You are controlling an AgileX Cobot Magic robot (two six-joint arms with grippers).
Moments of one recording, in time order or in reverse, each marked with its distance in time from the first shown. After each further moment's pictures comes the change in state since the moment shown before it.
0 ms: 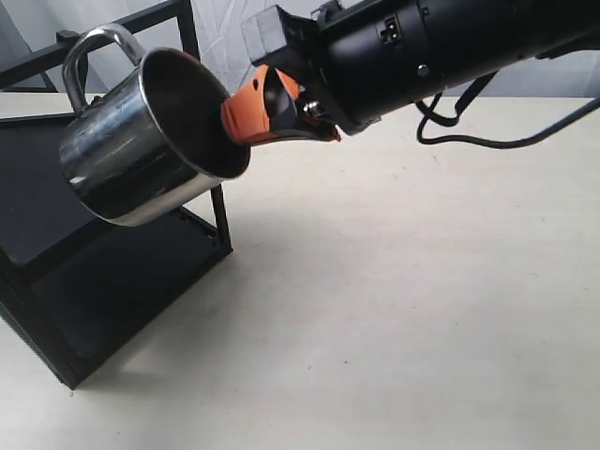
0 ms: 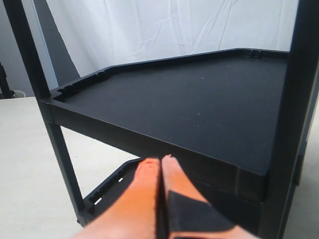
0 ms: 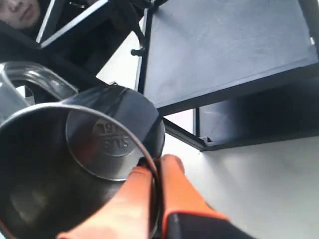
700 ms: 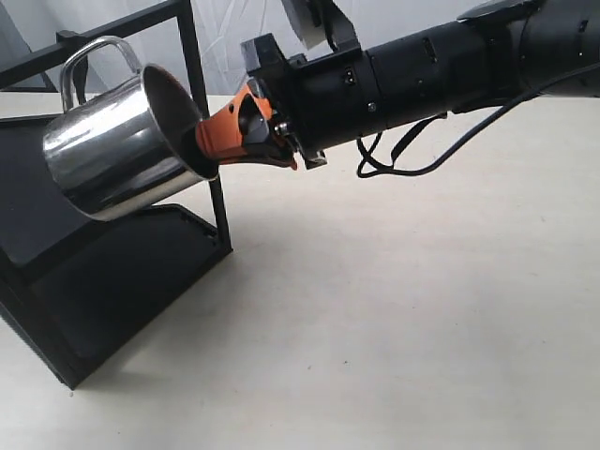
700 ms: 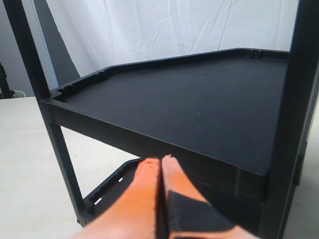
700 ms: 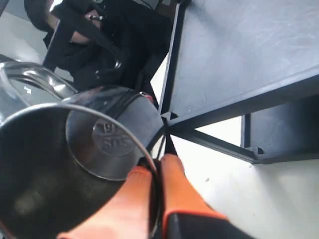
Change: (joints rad) left arm 0.000 0.000 0.000 0.000 0.000 0.000; right arm -0.053 0.253 0.000 0.326 0.178 -0.230
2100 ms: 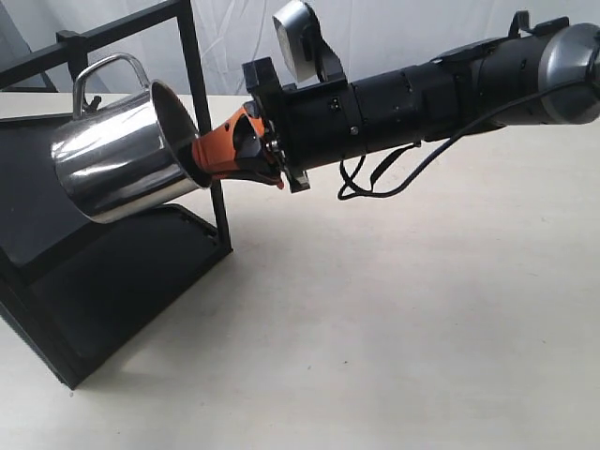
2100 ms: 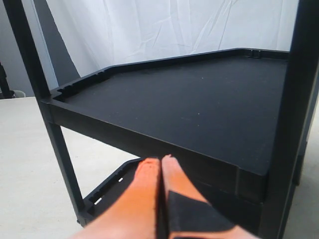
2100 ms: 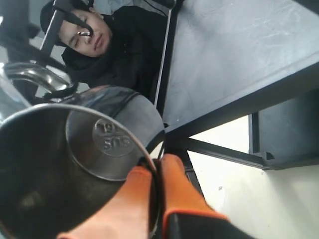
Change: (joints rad) left arm 0.000 0.000 0.000 0.000 0.000 0.000; right arm -0.009 0.140 0.000 0.124 0.060 -0.063
